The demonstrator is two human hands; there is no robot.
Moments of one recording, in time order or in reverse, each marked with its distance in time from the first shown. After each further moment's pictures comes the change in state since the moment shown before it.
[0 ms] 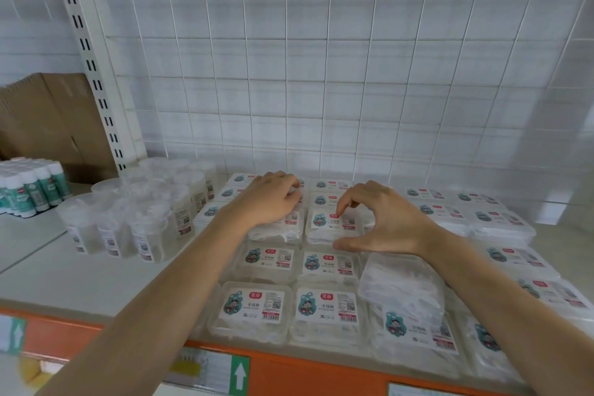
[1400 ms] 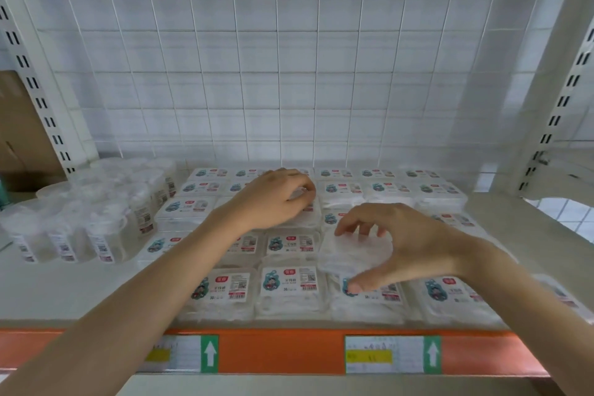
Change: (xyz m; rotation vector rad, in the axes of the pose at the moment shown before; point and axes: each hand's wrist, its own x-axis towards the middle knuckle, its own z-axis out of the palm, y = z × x) left_hand -0.018 0.060 0.005 -0.095 0.067 0.359; right_hand -0.093 -0.032 -0.045 0.094 -0.274 0.226
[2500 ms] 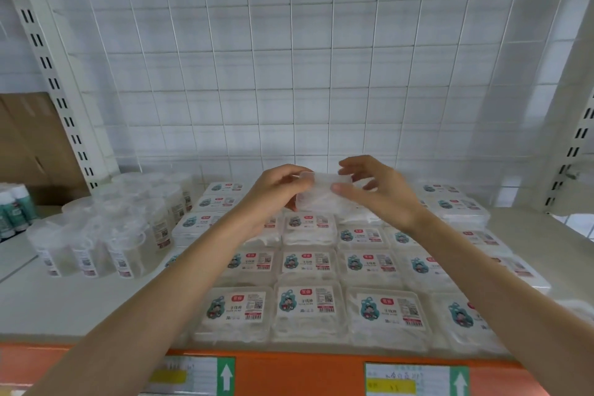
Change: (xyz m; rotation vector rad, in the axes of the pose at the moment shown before) left_hand 0.005 -0.010 -0.013 -0.979 0.256 -0.349; right_hand 0.091 0.021 -0.003 0.425 0.544 -0.007
